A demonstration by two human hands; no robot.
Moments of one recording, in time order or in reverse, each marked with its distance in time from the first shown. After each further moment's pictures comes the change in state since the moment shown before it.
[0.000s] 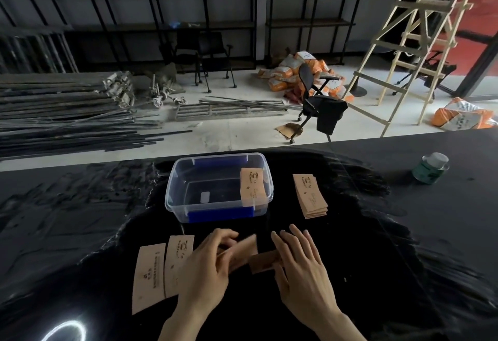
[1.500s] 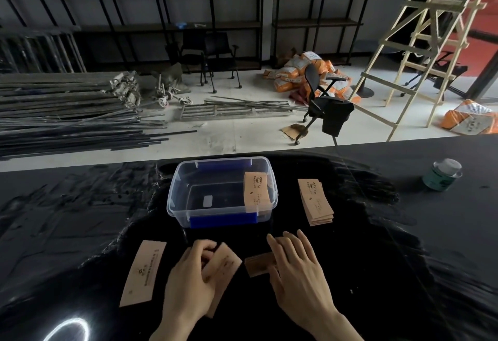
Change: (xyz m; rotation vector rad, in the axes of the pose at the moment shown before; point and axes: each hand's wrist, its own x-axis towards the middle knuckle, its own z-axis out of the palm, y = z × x) left_hand -0.004 -0.018 -0.018 0.155 -0.089 -0.245; right_hand 0.021 -0.004 0.002 -0.090 -0.055 -0.061
